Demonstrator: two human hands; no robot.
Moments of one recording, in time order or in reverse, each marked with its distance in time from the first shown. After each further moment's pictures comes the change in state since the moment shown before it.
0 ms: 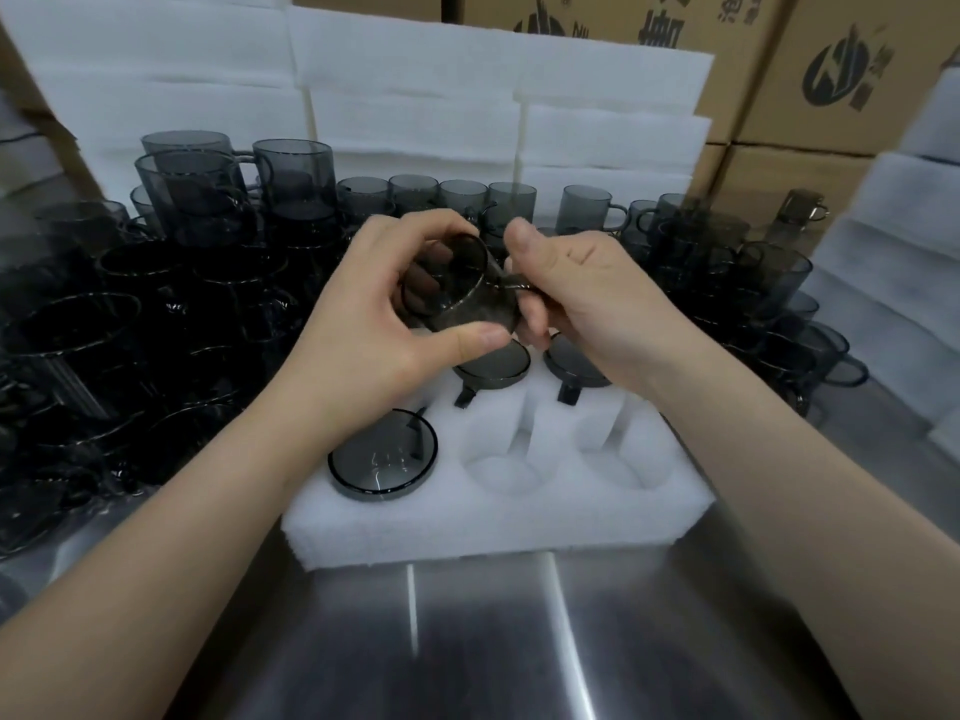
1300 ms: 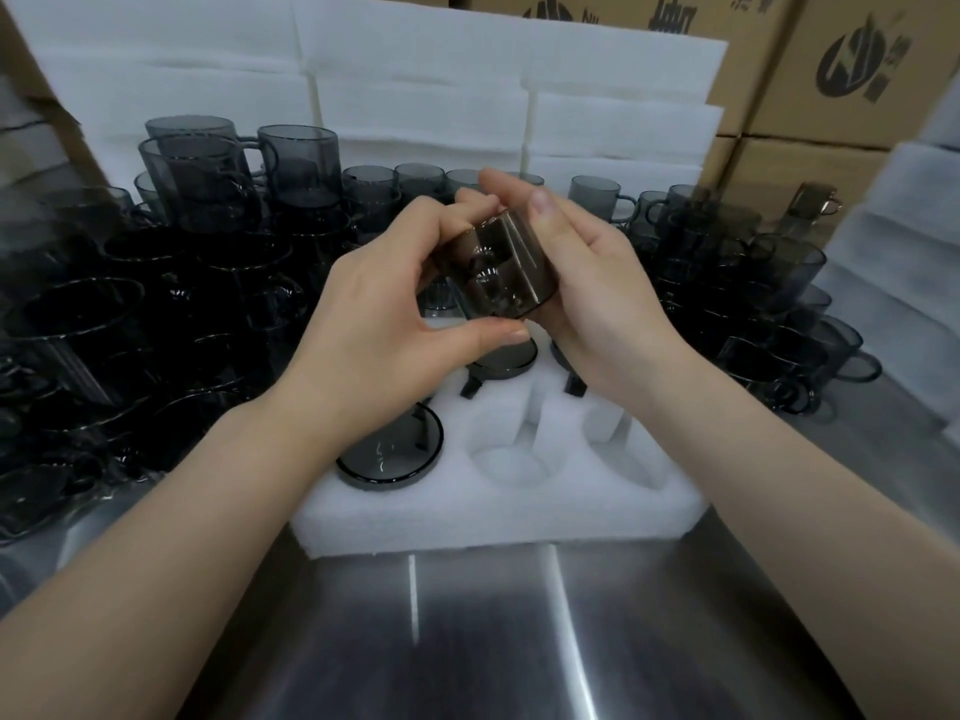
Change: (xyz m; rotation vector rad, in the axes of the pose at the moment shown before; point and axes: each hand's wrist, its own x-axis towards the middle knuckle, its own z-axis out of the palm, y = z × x) left_hand -0.004 0.010 0.005 0.104 0.026 0.144; right_hand 0.001 0.001 0.019 0.336 0.192 -0.033
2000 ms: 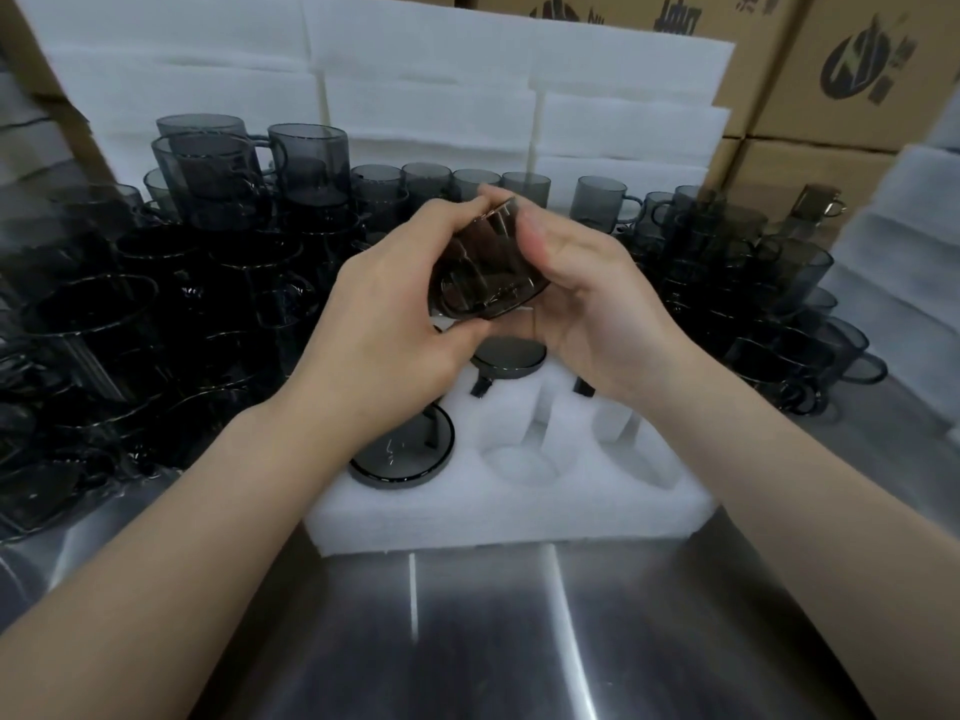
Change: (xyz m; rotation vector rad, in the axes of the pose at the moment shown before) left_hand -0.002 -0.005 -0.002 0.187 0.020 -0.023; right_hand -0.004 -0.003 -0.001 0.097 -0.152 0.109
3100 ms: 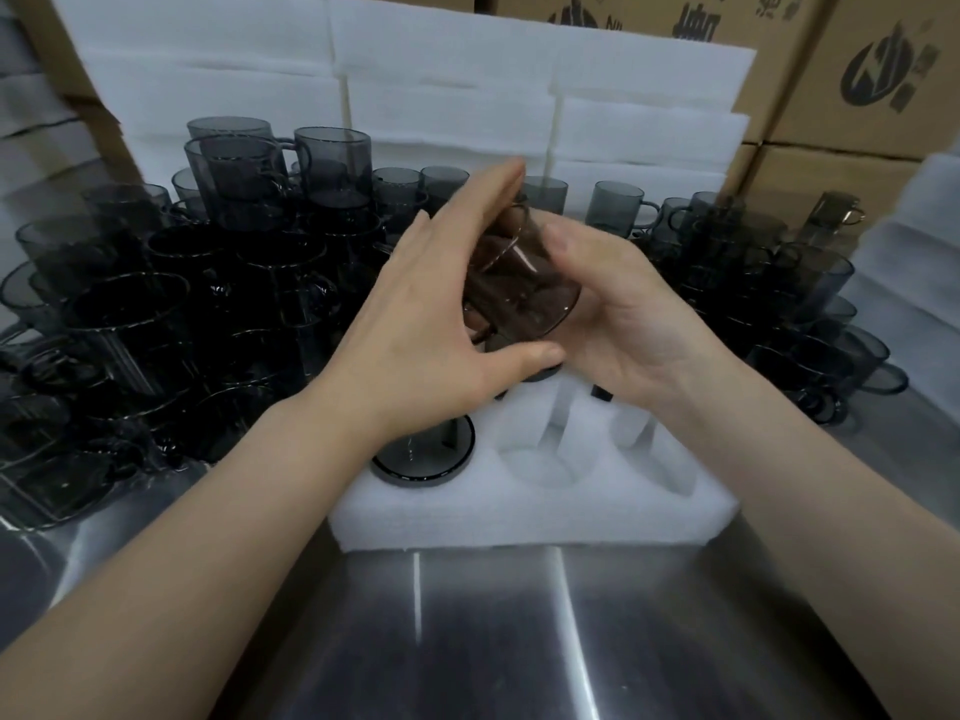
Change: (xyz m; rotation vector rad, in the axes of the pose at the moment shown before) left_hand 0.002 0.006 -0.001 -0.097 -0.110 -0.018; right_hand 0.005 0.006 -0.003 0.231 -0.182 0.043
